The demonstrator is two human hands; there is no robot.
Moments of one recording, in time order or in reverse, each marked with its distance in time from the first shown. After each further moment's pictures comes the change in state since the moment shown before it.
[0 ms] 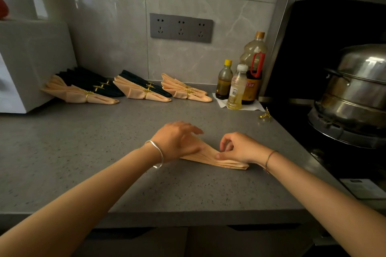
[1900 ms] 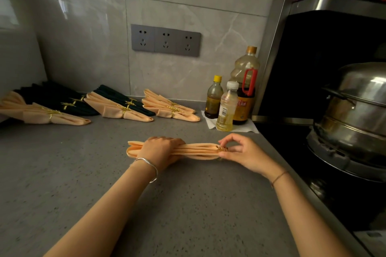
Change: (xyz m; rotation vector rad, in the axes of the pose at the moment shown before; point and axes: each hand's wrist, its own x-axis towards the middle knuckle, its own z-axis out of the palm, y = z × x) left_hand 0.088 -0.025 0.029 0.254 -0.084 -0.213; right_hand 0.073 0.077 -0.043 0.568 0.186 -0.190
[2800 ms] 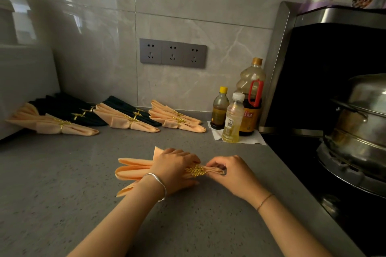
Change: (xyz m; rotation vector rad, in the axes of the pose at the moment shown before) left_hand -0.008 0.020 -0.008 0.026 -0.009 0.110; right_hand -0.003 -0.013 0.041 -0.487 0.018 -0.248
